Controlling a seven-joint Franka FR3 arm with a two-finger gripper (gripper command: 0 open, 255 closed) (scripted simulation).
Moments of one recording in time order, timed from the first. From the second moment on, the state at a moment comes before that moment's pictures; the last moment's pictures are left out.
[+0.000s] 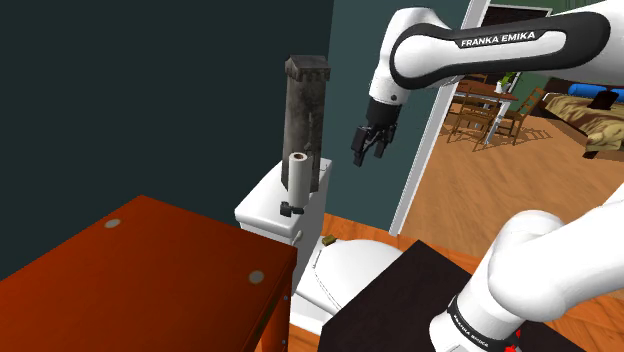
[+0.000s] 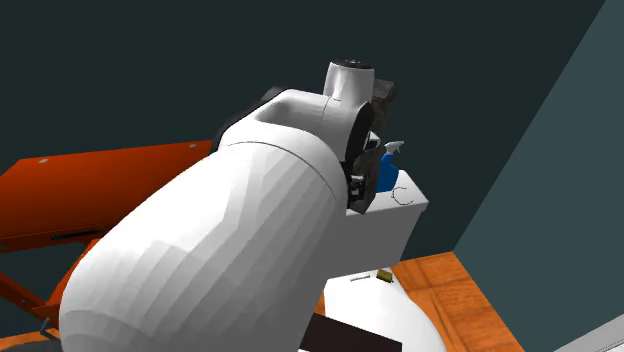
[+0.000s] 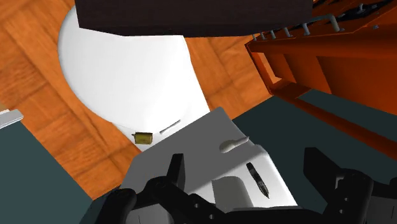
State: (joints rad) arm 0.09 -0.59 -0.08 -2.42 0.03 1.86 -0.02
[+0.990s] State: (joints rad) arm 0.20 -0.07 -0.09 -2.34 0.06 2.30 -0.31
